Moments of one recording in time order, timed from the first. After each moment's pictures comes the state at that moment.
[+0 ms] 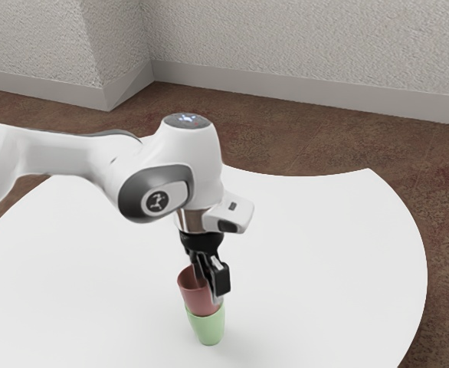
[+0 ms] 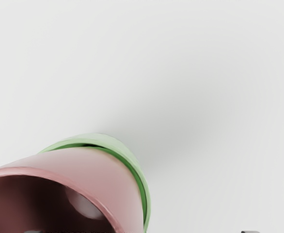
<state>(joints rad) -0.32 -0.07 -0.16 -2.21 -0.06 2.08 0.12</state>
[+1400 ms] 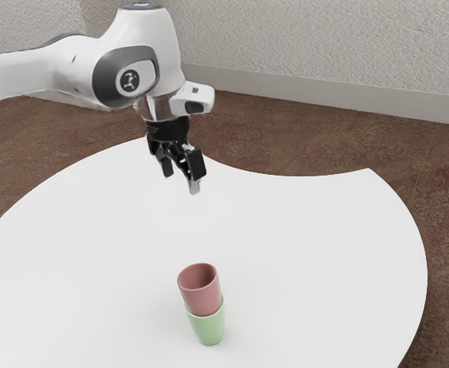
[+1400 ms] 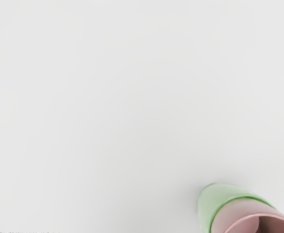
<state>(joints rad) -0.17 0.01 -0.05 -1.80 -0.03 1.81 0.14</state>
